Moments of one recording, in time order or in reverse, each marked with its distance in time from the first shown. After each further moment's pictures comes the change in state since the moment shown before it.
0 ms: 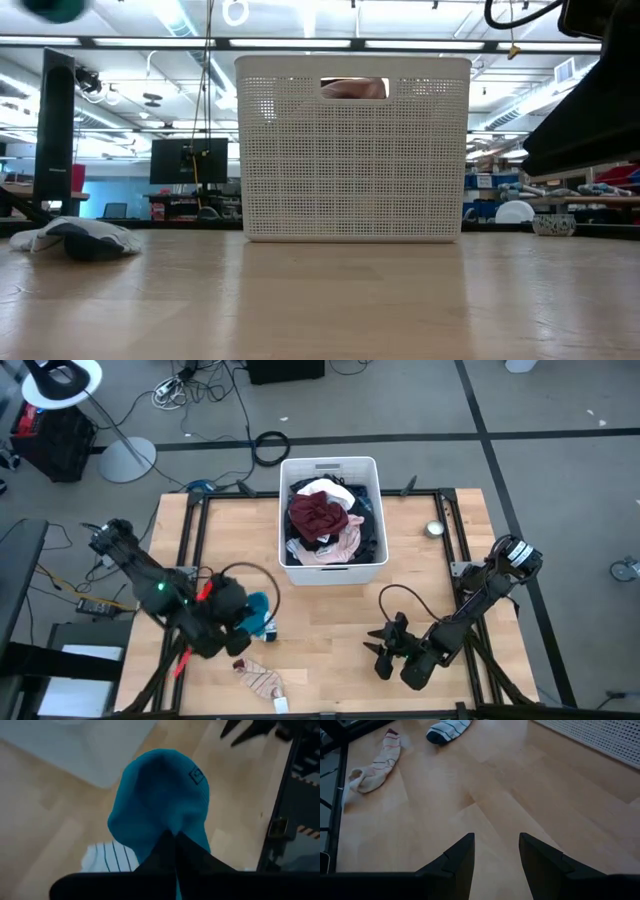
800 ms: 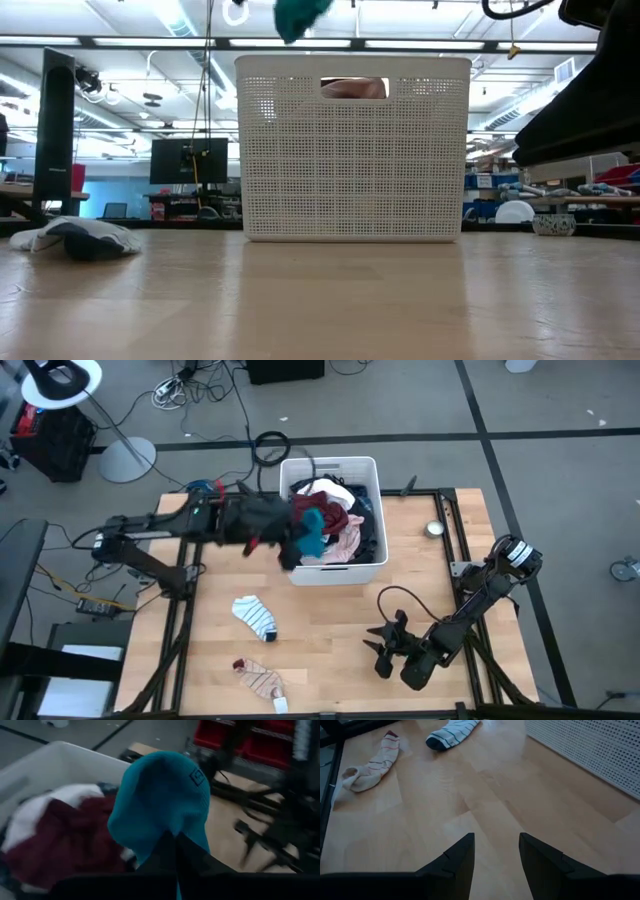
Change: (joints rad) left arm 0.709 0.020 0.105 0.553 0.272 0.834; right arm 0.000 0.000 0.000 -0.001 0.052 -0.088
